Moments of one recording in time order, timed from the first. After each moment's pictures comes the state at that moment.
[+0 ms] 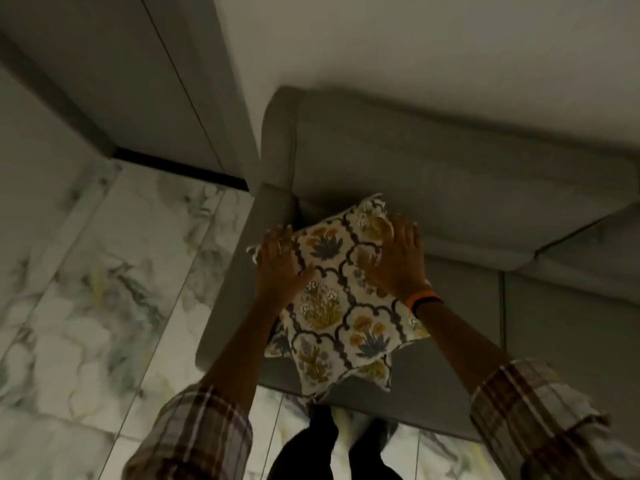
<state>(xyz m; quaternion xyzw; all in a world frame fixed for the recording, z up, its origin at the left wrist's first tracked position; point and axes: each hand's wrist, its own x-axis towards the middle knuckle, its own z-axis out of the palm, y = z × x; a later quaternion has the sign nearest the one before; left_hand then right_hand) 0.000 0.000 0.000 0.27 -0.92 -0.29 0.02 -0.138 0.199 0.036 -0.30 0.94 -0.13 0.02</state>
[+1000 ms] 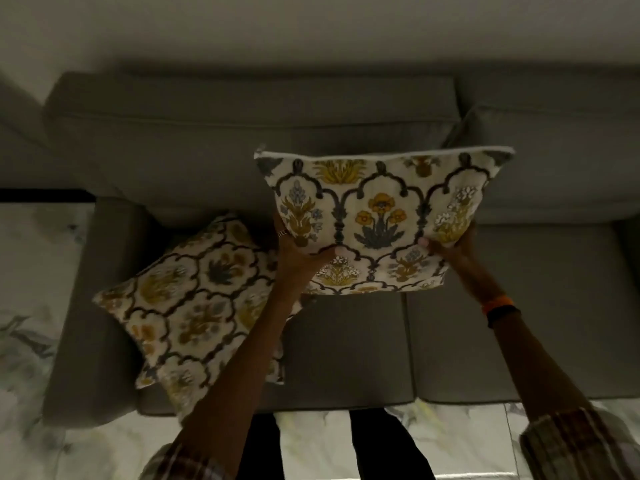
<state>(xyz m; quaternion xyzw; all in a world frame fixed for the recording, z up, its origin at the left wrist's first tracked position) -0.204 0.355 -0.003 0.25 -0.73 -0.64 0.02 -0.282 0.637 0.033 0.04 0.78 -0.60 0.19</state>
